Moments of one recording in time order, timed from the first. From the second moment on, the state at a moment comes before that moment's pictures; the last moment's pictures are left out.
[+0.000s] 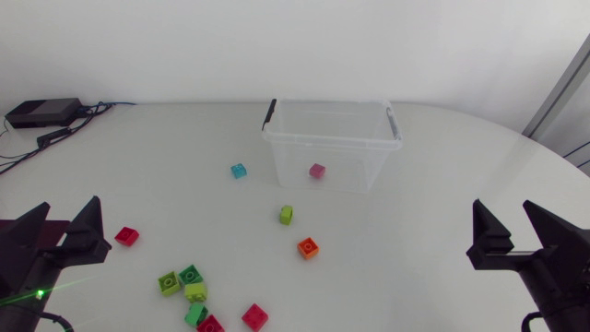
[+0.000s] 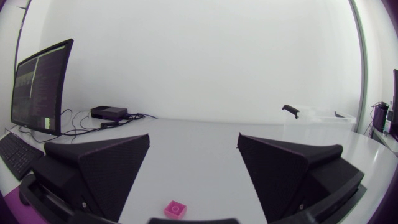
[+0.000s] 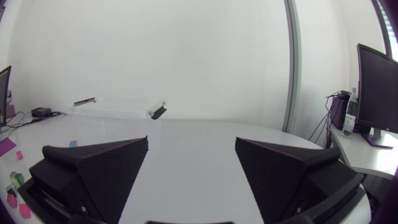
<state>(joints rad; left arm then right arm) 0.04 0.06 0.03 0.00 -0.10 -0.02 -0.05 0.06 0.03 -0.01 -0.01 0.00</state>
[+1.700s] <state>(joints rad) 0.04 1.13 0.81 -0.61 -0.06 0.09 0.04 0.78 0.42 -0.04 -0.05 0.03</state>
